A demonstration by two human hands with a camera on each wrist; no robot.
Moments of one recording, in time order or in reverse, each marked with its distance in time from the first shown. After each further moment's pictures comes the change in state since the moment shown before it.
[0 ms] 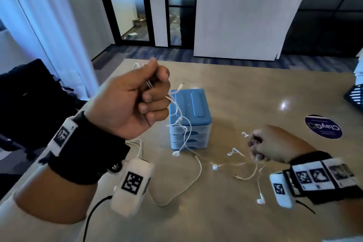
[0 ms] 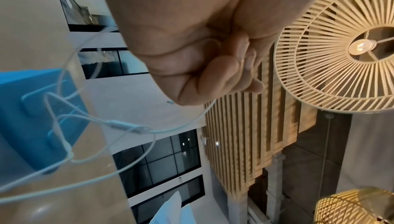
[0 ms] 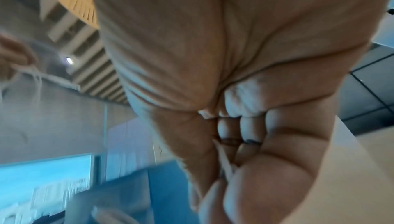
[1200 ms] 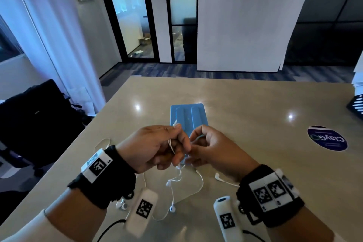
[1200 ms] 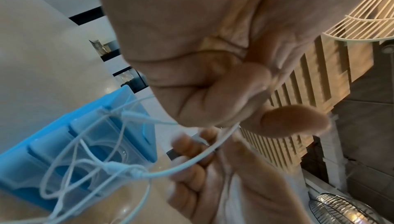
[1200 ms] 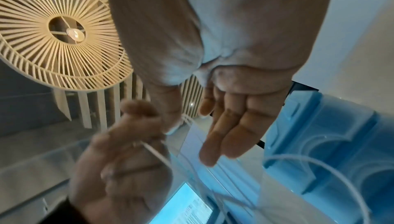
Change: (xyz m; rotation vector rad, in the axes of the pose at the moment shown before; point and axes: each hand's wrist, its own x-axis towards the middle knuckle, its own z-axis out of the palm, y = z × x) left_hand -0.001 -0.049 -0.004 0.437 0.038 -0.253; right_hand -0.025 -0.115 0.039 0.940 -0.144 -0.449
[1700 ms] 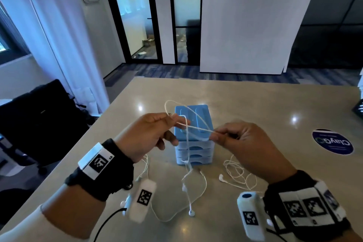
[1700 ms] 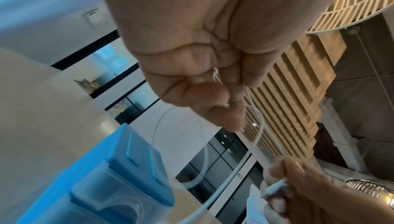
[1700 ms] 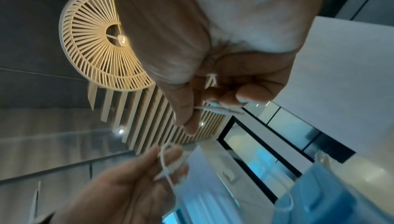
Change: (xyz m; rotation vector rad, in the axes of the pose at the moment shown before) left_hand 0.003 0.004 -0.016 0.201 0.298 0.160; right_hand -0.029 -0.028 -0.026 -0.396 0.276 -0.250
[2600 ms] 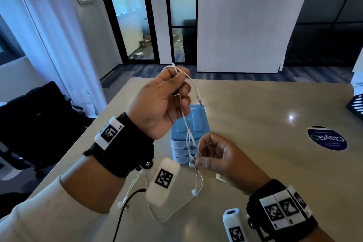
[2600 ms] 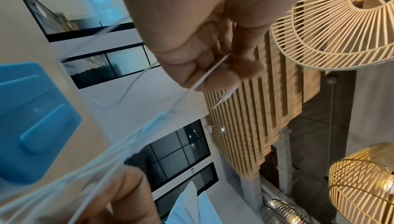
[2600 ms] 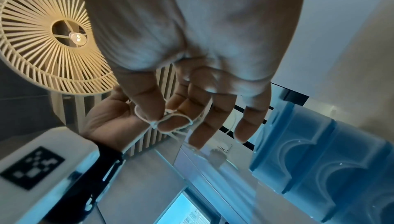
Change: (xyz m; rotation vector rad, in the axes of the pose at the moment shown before) left_hand 0.028 0.061 0.029 -0.581 -0.045 0.169; right_hand -0.015 0.031 0.033 0.531 -0.250 0.101
